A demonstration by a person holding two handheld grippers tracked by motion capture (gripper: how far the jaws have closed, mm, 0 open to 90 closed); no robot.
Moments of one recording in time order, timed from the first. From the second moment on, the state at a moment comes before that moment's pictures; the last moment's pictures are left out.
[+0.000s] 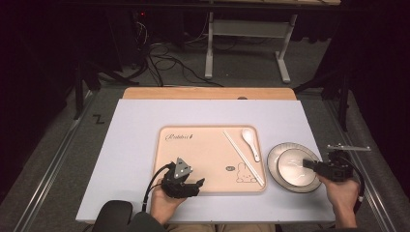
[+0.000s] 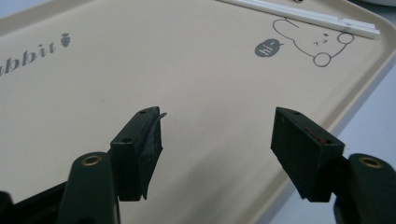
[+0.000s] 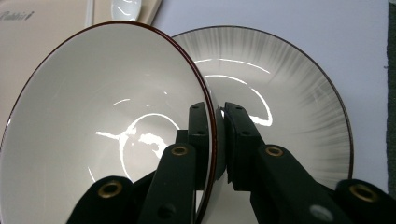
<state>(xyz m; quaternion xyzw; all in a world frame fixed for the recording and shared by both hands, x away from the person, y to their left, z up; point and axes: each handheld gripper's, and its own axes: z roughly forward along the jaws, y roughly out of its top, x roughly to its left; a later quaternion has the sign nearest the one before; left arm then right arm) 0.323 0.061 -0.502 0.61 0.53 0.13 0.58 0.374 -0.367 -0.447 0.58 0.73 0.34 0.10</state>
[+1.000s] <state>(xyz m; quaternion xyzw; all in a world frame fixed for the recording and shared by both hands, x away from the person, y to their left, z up) 0.343 0.031 -0.503 0.63 0.51 0.10 0.58 0.324 -0.364 -0.433 0.58 0.72 0.36 0.11</state>
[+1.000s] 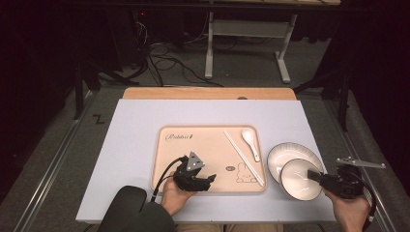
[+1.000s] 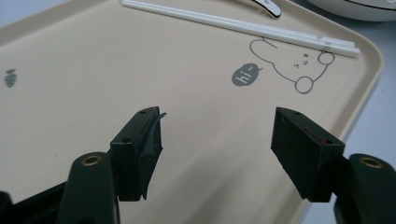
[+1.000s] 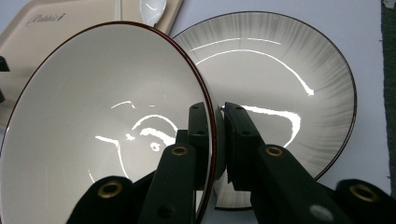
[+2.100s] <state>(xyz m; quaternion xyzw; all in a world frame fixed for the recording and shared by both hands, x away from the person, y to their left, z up) 0.340 0.035 -0.498 0.64 0.50 0.10 0.58 0.326 -0.317 -0.420 0.52 0.76 0.37 0.10</state>
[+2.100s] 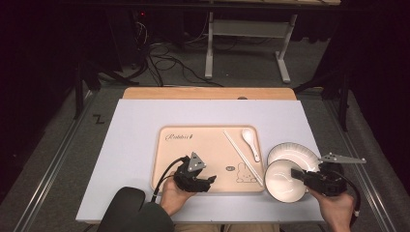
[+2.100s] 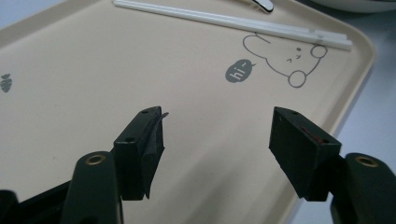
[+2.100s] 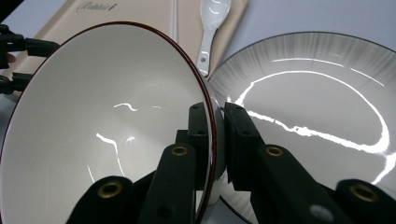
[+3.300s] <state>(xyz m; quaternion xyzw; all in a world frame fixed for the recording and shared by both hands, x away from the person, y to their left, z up) 0.322 0.083 -0.493 0.58 0.55 0.16 0.58 0.396 -0.232 -0.425 0.43 0.83 0.35 0.05</state>
